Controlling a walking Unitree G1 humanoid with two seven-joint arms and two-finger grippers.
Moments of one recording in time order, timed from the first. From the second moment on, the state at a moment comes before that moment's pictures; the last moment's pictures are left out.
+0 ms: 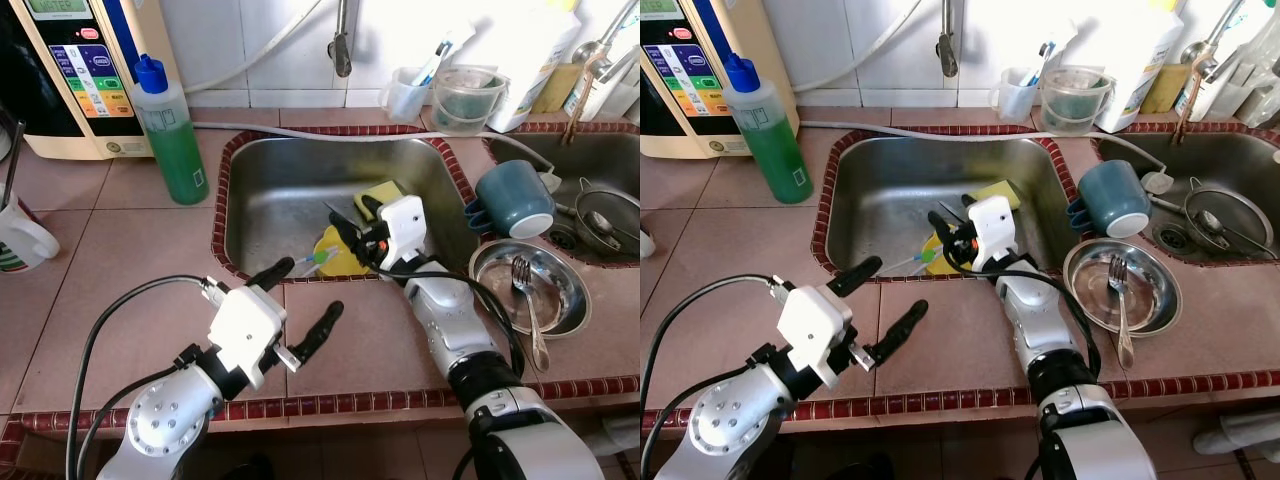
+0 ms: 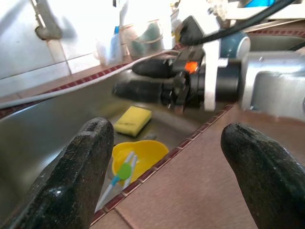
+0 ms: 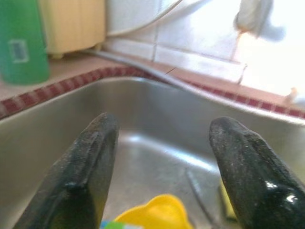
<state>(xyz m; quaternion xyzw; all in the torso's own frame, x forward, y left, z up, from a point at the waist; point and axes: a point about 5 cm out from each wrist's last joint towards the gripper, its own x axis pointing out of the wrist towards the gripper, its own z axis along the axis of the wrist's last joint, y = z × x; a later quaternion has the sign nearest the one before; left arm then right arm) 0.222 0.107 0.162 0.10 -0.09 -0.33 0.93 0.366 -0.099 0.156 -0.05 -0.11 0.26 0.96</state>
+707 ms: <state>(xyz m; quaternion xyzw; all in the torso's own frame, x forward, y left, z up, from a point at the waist) 0.281 0.136 0.163 0.06 -0.10 -0.18 0.98 0.362 -0.114 0.179 -0.05 -0.19 0.14 0.97</state>
